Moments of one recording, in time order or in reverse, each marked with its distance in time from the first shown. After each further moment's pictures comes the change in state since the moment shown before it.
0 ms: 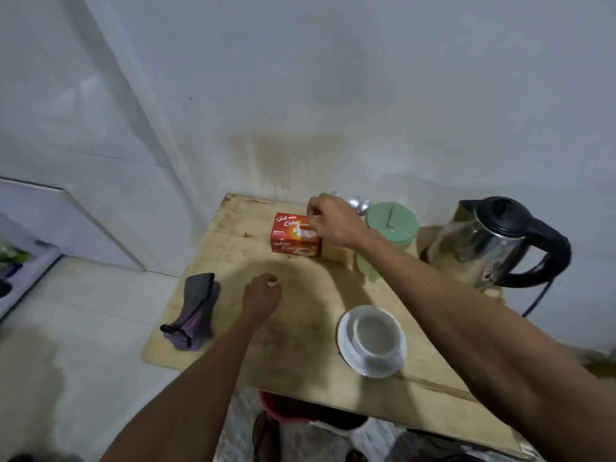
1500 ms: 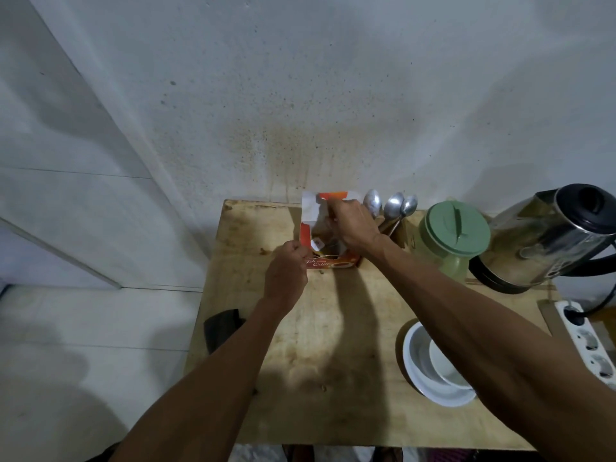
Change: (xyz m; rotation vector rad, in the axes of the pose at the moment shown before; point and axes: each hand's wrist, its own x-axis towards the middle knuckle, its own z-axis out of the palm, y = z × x) left_hand 0.127 0.017 -0.031 0.367 0.035 0.734; right_hand 0.089 0.010 0.087 -0.128 0.061 0.256
